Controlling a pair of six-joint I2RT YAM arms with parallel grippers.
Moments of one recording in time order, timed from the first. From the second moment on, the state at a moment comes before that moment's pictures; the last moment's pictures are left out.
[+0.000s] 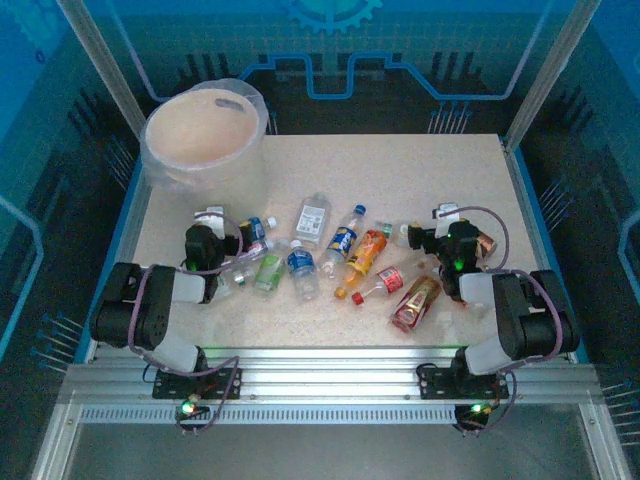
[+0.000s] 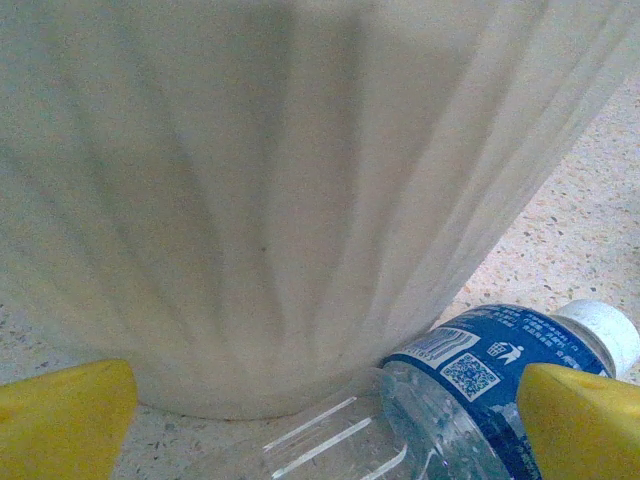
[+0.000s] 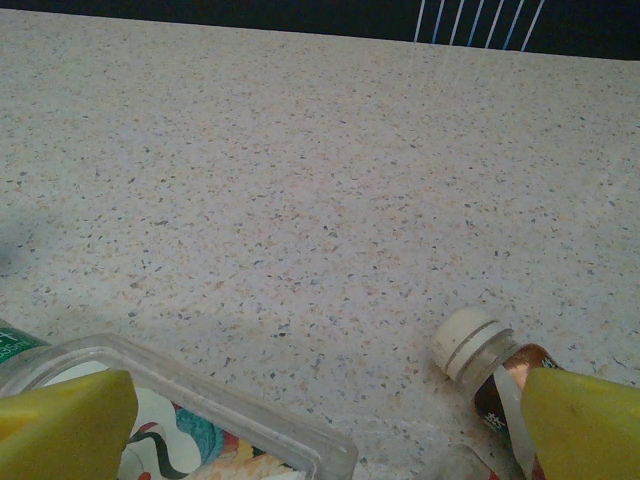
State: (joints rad) left arm -0.02 1.56 0.37 0.82 0.00 -0.09; right arm 0.06 1.49 0.40 0.69 0.02 -0.05
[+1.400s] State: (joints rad) left arm -0.02 0.82 0.32 0.36 -0.08 -0.26; right arm 0.09 1.25 0.56 0.25 0.10 -0.01
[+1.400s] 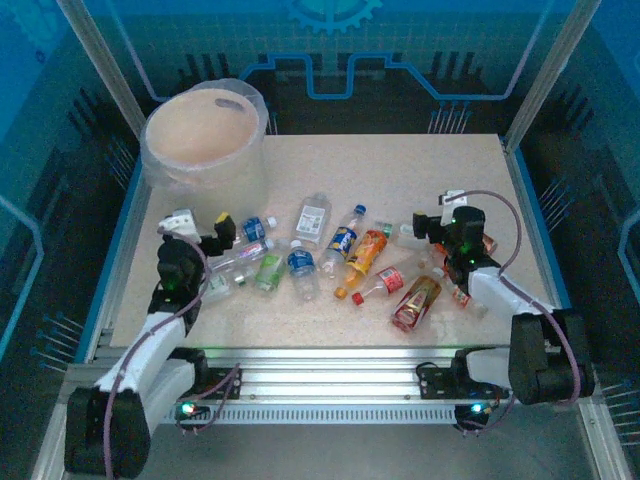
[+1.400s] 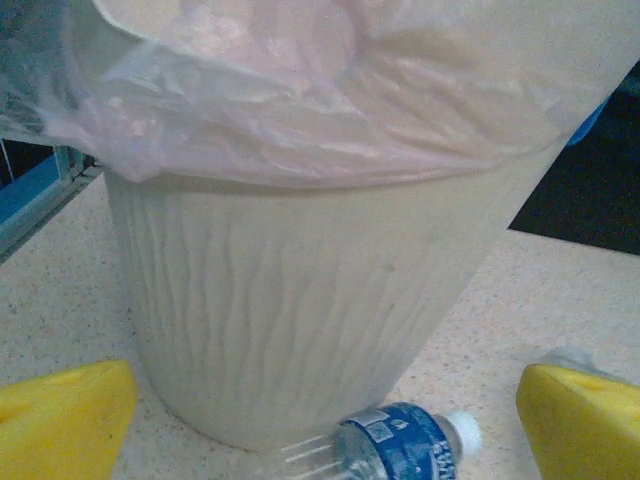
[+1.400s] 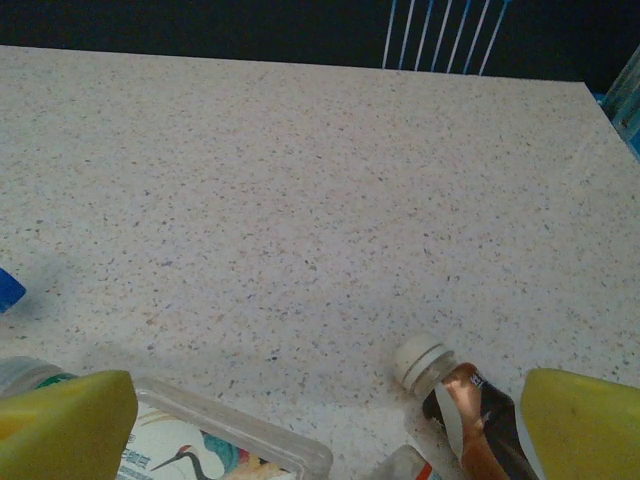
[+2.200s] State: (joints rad) left arm -0.13 0.82 0.80 -0.79 -0.16 -0.47; right arm 0.16 1.26 0.66 0.03 0.31 0.03
